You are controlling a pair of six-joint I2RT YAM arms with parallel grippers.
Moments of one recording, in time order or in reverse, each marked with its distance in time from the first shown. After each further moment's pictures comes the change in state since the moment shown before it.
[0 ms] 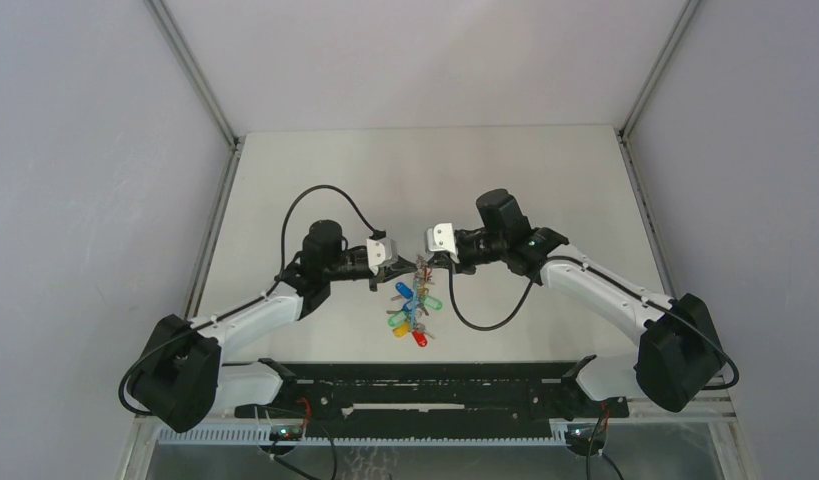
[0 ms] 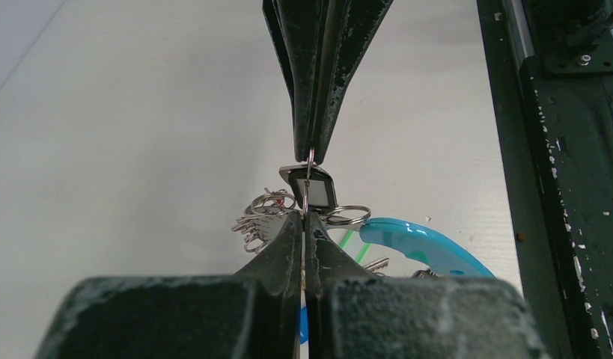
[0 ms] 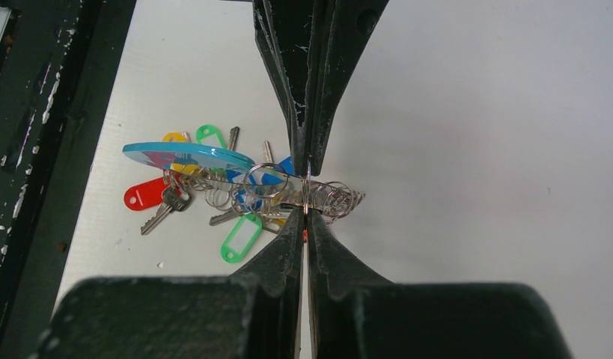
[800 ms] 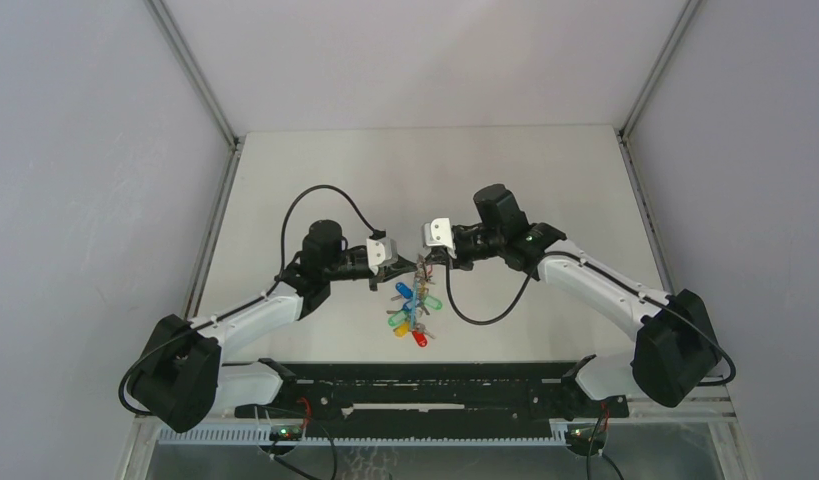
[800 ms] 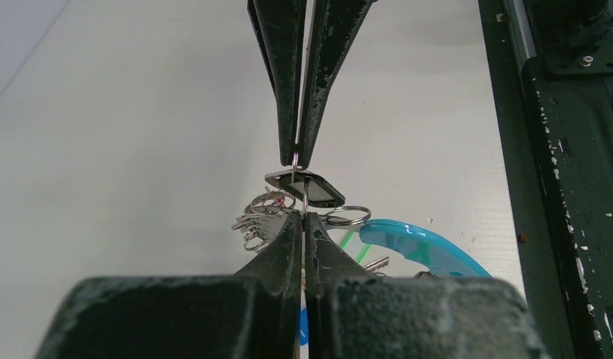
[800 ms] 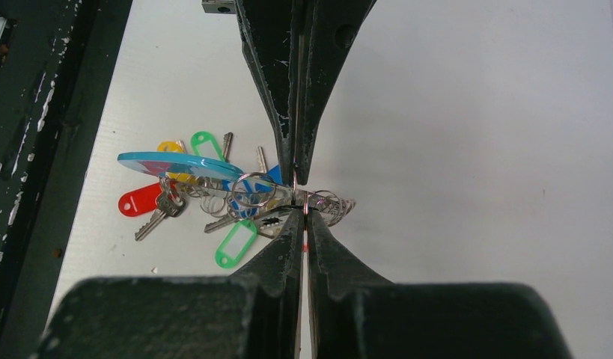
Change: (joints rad) left arm 0.000 0.000 0.000 0.006 -0.001 -0.001; right arm -0.002 0.026 0.040 -0.010 0.000 0.010
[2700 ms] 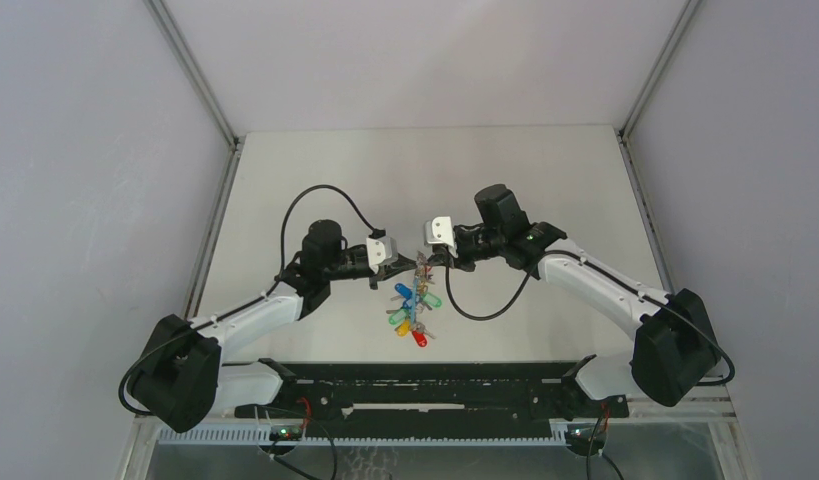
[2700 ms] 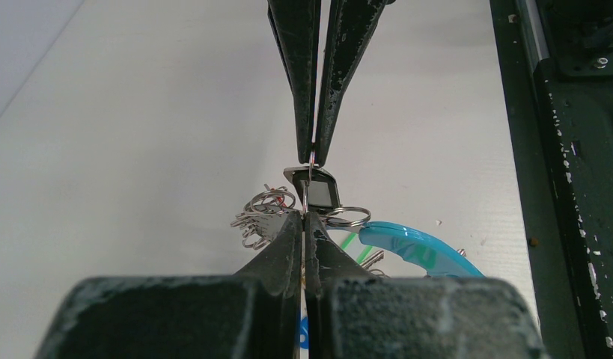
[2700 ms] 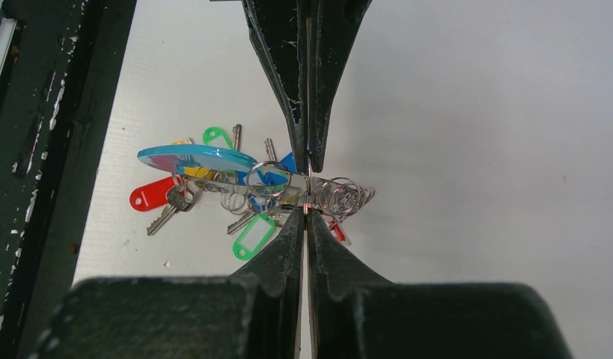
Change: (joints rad) left arm 0.000 0.000 0.000 0.014 -0.021 -0.001; right arm -0.016 0.004 0.000 -0.026 -0.003 0.026
